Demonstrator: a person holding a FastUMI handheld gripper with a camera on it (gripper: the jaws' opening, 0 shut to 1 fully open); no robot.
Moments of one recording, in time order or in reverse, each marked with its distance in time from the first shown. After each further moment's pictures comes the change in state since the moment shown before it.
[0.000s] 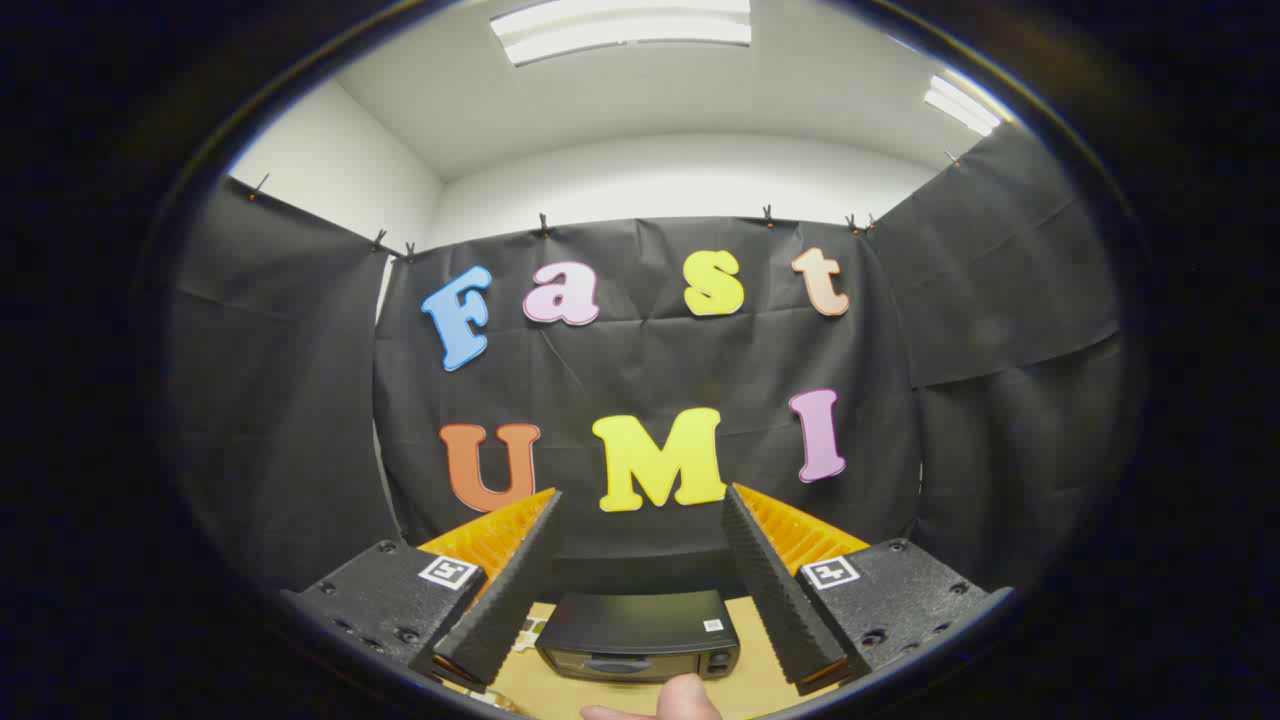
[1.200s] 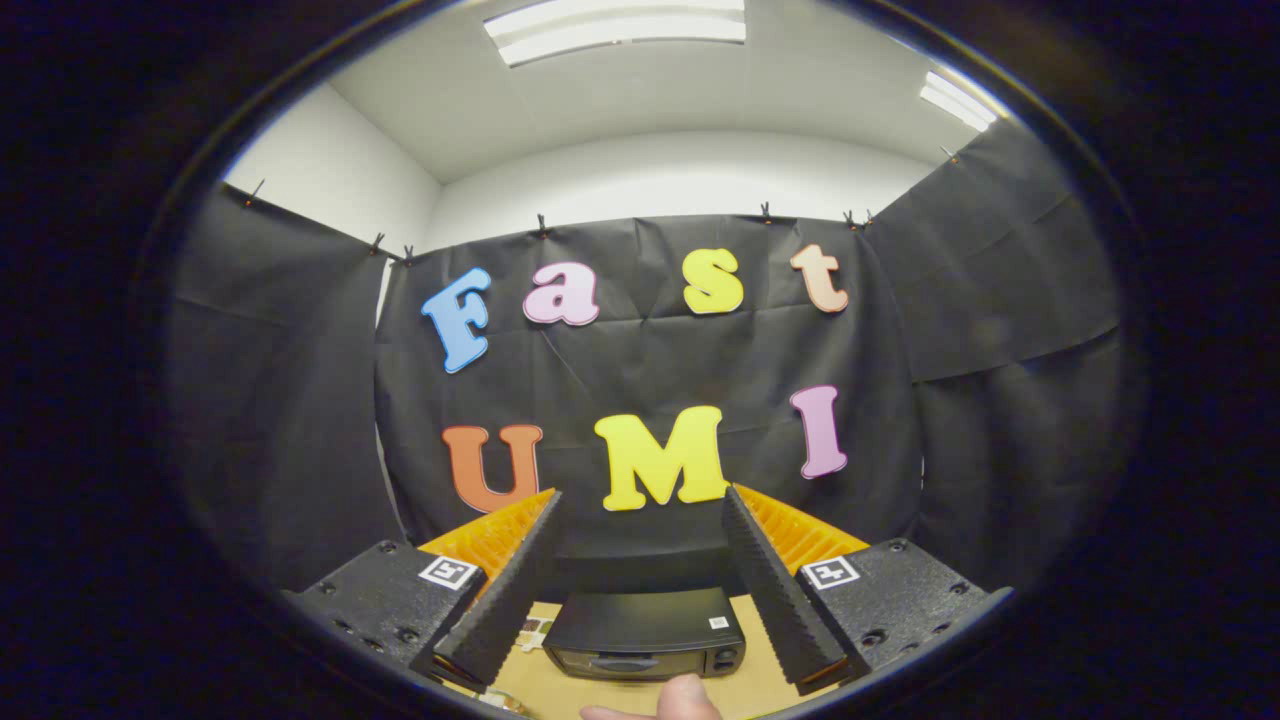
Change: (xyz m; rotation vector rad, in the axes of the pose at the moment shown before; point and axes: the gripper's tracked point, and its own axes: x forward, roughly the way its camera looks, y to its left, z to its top) arm -0.004 0.009 0.001 0.017 0.017 0.005
